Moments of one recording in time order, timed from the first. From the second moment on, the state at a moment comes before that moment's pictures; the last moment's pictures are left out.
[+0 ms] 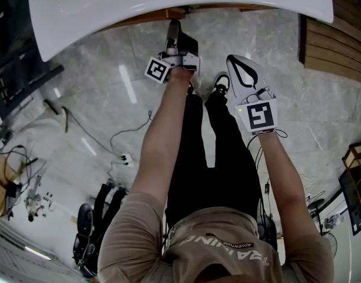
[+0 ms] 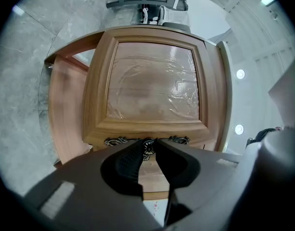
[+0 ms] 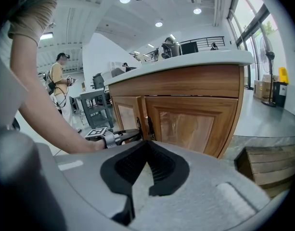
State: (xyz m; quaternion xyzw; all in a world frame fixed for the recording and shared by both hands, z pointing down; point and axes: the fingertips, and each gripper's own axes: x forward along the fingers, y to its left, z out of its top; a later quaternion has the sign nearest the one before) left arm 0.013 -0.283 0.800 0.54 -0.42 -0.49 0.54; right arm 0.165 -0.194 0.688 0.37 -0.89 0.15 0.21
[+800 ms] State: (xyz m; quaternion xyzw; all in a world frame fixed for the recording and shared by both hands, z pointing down) left arm 0.000 -0.227 0.798 0.57 -0.38 -0.46 0.56; right arm 0.142 -0.157 0.694 0.34 -0.90 0.14 0.23
